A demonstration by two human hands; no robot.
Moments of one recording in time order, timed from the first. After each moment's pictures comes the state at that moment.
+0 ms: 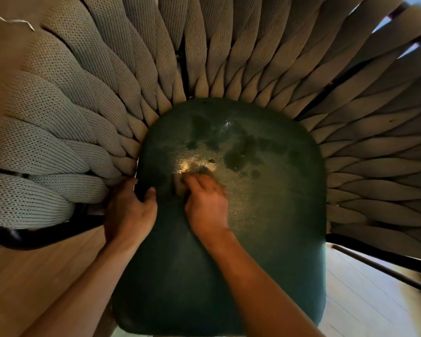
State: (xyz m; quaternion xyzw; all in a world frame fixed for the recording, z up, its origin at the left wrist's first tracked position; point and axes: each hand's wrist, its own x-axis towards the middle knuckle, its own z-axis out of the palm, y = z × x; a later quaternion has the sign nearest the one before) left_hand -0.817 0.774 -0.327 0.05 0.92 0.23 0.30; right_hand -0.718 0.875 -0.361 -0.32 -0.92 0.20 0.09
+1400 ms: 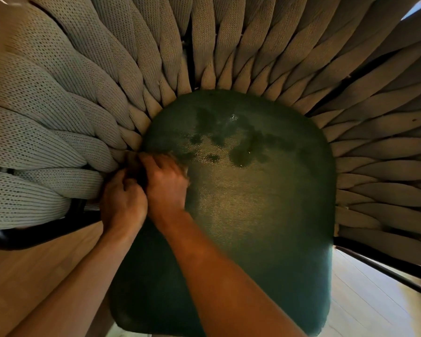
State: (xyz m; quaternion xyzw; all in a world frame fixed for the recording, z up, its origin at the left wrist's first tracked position) left_hand -0.827 0.780 -0.336 -0.08 0.89 0.37 0.25; right_hand -0.796 0.837 -0.363 -0.32 -0.90 0.25 0.14
